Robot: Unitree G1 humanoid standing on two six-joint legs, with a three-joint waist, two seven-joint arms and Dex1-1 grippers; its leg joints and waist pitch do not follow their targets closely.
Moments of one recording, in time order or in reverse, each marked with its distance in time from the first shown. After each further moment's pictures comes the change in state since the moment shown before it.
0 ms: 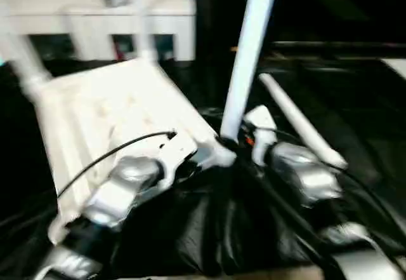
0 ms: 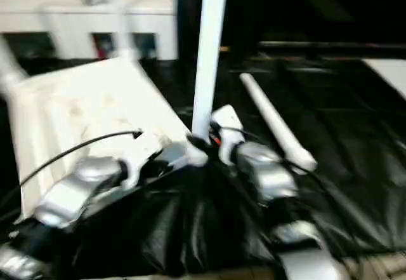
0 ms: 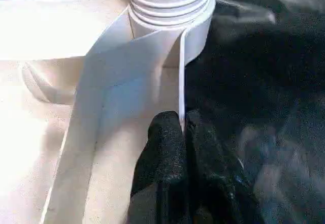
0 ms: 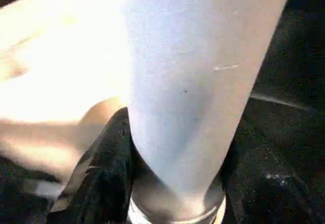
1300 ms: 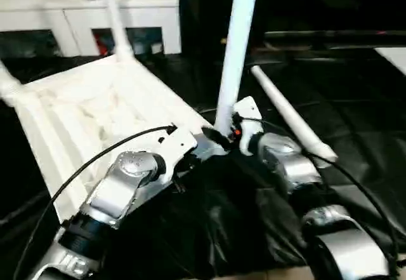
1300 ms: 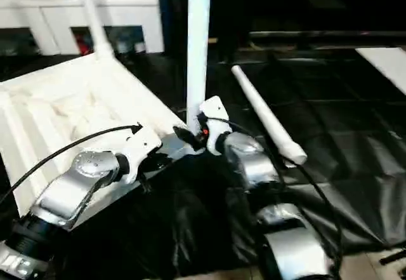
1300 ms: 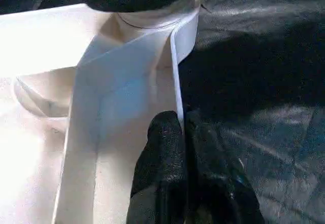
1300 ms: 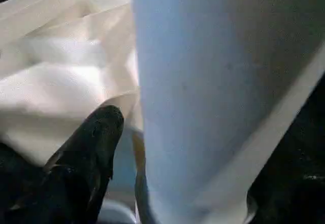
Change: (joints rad) left arm 0.017 0.092 -0.010 -0.083 0.007 -0.061 -0.104; right arm -0.062 -0.031 0.033 0.065 -0.055 -0.116 0.197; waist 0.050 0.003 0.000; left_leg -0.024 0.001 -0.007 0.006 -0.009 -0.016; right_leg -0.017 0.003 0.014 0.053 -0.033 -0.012
